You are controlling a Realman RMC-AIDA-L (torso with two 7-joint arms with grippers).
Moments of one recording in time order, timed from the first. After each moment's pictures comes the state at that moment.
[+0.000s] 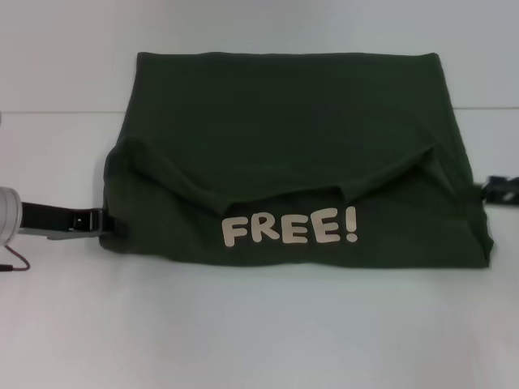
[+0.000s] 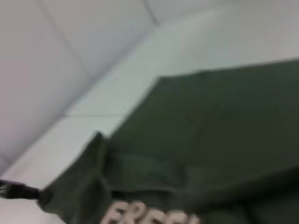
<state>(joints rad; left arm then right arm) -0.70 -2.03 0.45 0.70 2.60 1.32 -2.27 0.48 2.00 -0.56 -0.91 -2.12 -1.57 1.98</state>
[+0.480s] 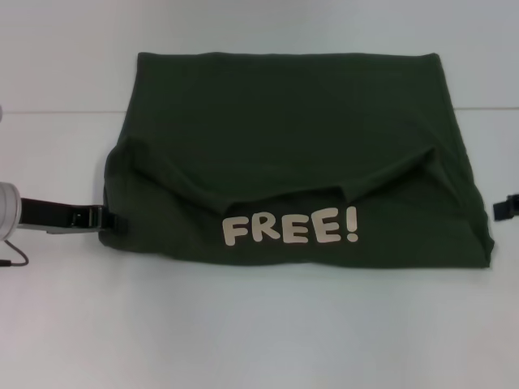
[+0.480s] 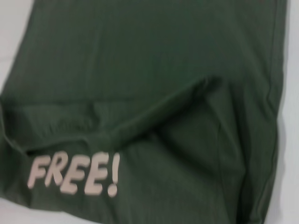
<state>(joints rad) -0.71 -2.03 0.45 0.70 2.60 1.32 -2.24 0.66 1.94 -0.59 -1.01 -2.59 -1.65 2.56</state>
